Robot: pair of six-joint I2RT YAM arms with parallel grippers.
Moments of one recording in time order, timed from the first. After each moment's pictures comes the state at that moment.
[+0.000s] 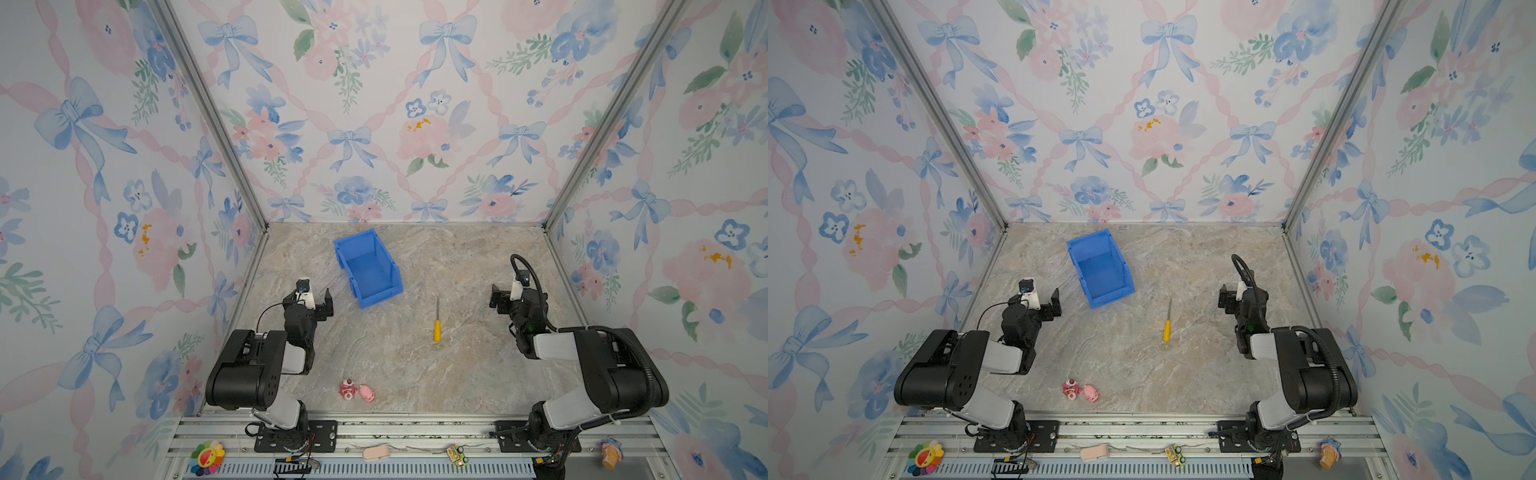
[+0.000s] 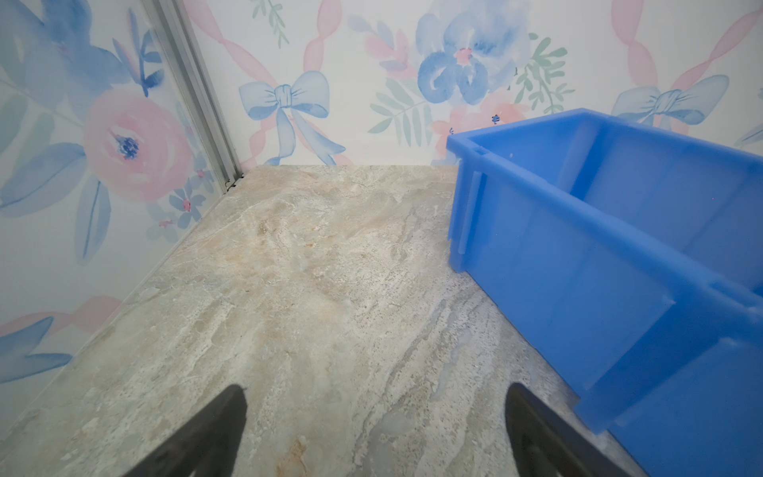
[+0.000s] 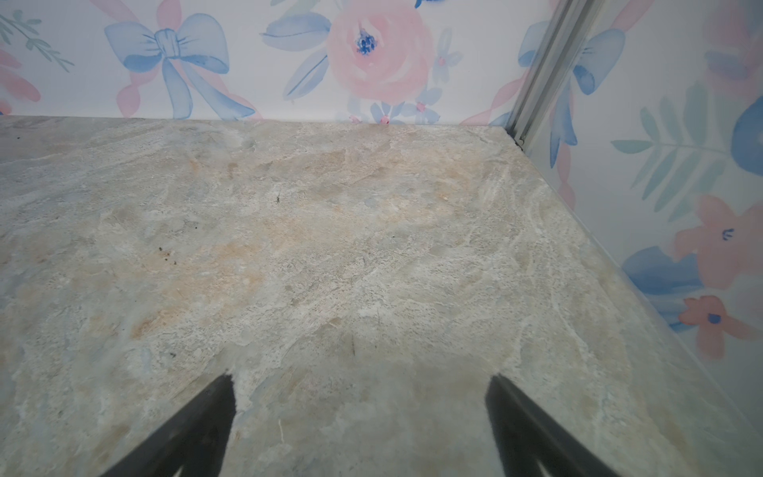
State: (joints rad) left arm -0.04 1.53 0.25 1.06 -0.12 0.03; right arm 0.08 1.53 0.38 0.81 0.15 -0.01
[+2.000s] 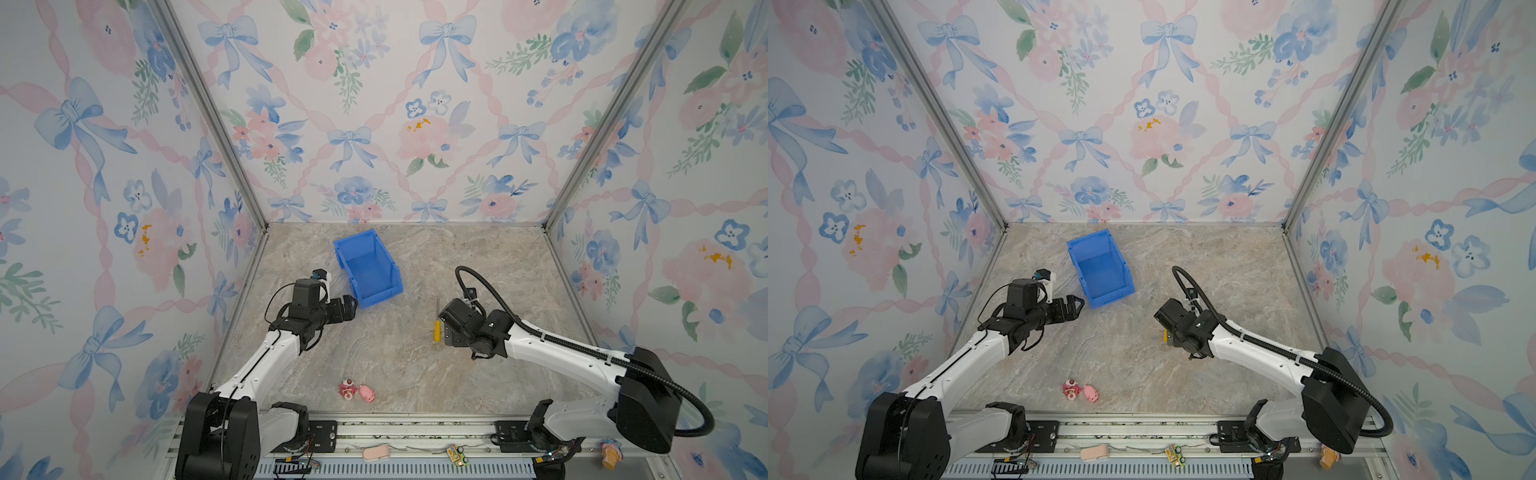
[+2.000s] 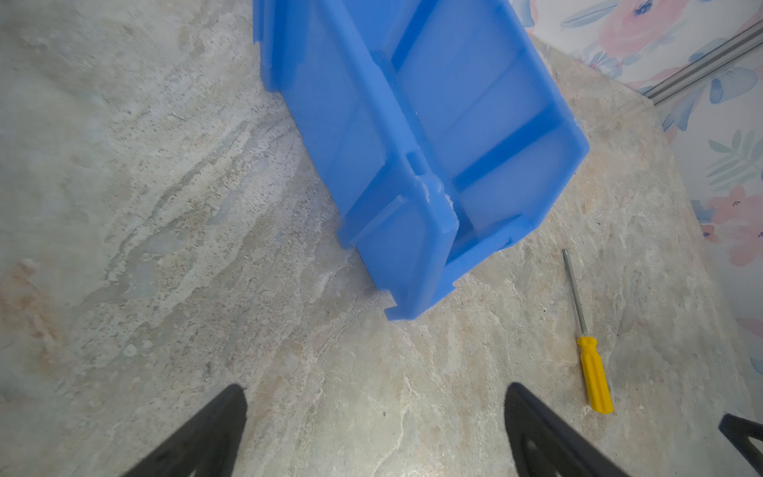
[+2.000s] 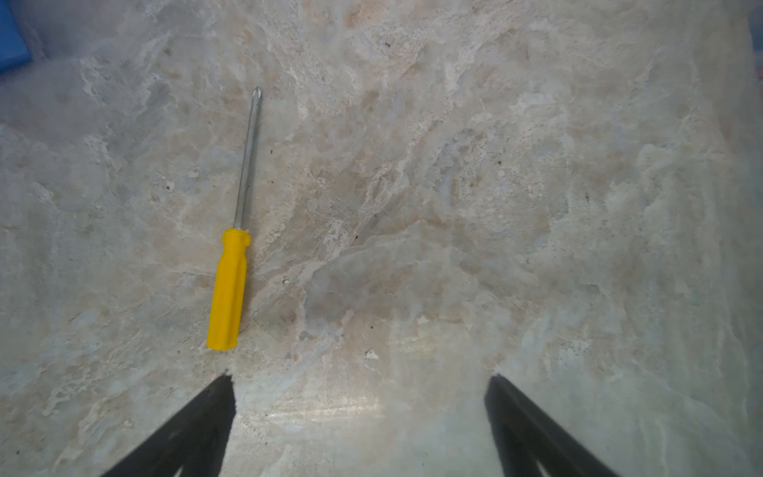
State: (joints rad) left arm -0.16 1.16 0.62 -0.21 0.25 -0.33; right arm 0.87 1.39 0.91 -0.79 0.50 0.78
